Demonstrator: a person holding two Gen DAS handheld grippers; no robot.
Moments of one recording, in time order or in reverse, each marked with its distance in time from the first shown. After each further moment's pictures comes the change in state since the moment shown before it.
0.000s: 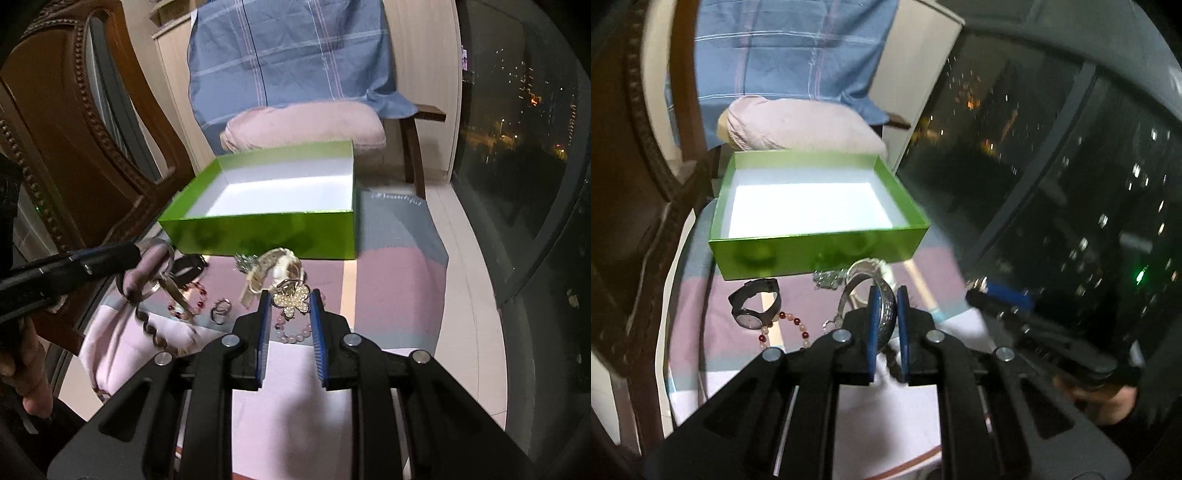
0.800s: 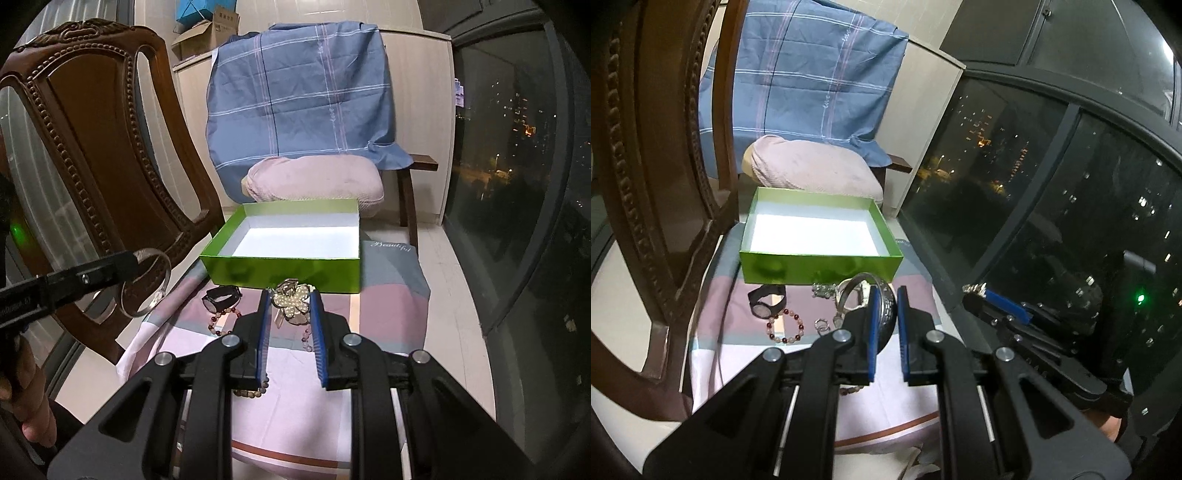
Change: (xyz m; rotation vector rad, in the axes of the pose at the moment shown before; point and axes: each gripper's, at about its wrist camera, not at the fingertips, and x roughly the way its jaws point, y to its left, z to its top) left arm -0.087 -0.045 -0.021 -0.020 -0.144 0.054; right arm -0.088 0.043 -0.003 -0.048 -0.163 -0.033
